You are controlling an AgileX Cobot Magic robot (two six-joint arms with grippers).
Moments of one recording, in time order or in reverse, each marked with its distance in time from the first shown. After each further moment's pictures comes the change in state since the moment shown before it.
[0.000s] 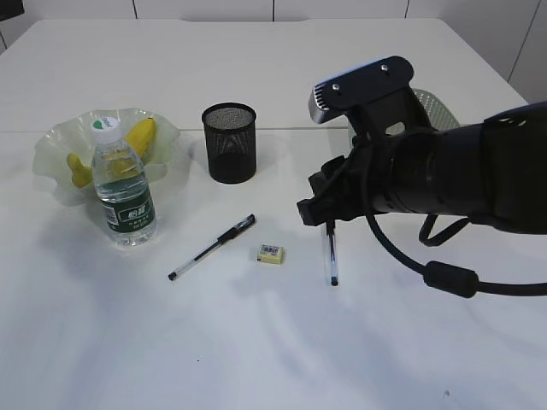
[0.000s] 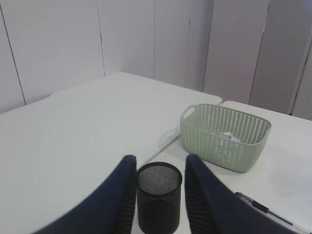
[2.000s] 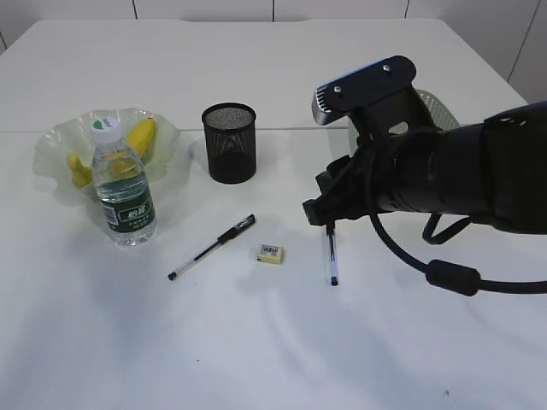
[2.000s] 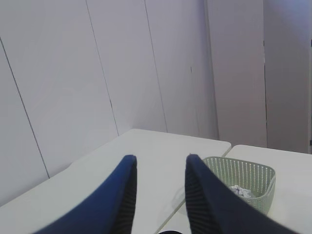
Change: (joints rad) left arm 0.000 -0.215 0.000 -0.084 0.019 0.000; right arm 0.000 0.000 0.000 -0.002 -0.039 -0.035
